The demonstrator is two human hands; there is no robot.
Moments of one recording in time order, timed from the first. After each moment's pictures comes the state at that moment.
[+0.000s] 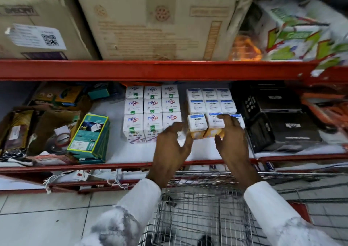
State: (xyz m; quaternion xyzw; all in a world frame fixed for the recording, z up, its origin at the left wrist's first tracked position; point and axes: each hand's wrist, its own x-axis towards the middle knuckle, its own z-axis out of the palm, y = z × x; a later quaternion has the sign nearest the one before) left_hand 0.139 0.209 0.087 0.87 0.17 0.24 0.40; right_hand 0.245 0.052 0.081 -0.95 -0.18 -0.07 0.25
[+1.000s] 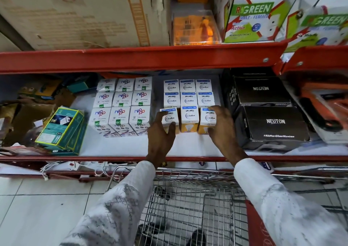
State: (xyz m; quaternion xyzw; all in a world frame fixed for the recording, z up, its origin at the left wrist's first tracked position) left_hand 0.225 0.145 0.024 0.85 0.28 0.24 0.39; right_hand 0.347 -0.014 0.022 -0.91 -0.21 0.01 0.36
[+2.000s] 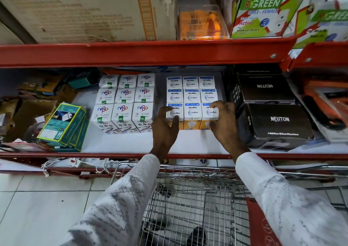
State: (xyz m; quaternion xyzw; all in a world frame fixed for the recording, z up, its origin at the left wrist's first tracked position) left_hand 0.237 0.150 0.012 0.80 0.29 0.25 0.46; right_hand 0.348 -0.010 0.025 -0.90 -0.21 0.01 0.37
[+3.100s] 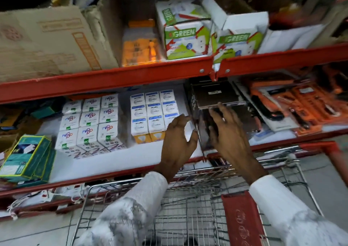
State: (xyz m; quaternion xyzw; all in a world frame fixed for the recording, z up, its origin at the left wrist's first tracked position) left_hand 0.261 0.016 0.091 0.89 0.10 0.19 0.40; right_hand 0.332 -0.137 0.102 -0.95 -0.24 -0.11 0.15
